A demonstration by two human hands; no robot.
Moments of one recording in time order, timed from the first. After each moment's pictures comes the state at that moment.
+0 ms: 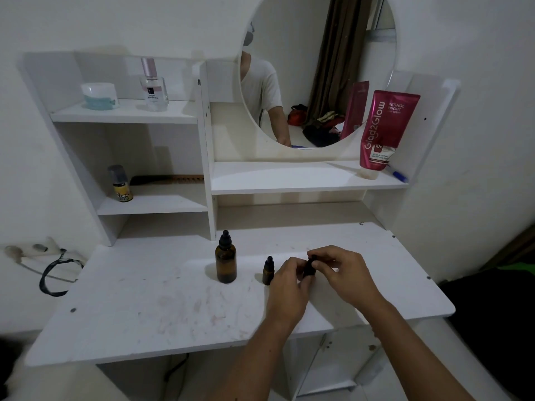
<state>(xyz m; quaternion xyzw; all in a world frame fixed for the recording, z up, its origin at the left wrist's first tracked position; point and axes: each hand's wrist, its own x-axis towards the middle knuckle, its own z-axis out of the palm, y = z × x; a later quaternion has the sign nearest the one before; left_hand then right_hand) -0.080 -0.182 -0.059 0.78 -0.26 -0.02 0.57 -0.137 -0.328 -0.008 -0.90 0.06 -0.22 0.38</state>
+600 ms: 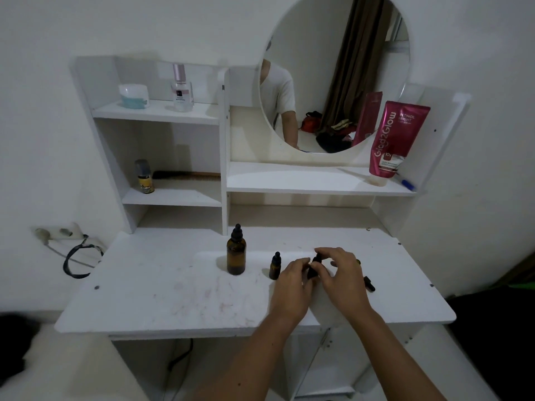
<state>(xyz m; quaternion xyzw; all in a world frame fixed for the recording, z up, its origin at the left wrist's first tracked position) -0.092 -0.172 -0.052 0.80 -0.26 -0.01 0.54 -0.142 -0.298 -0.019 -0.90 0.12 -0.27 0.33</state>
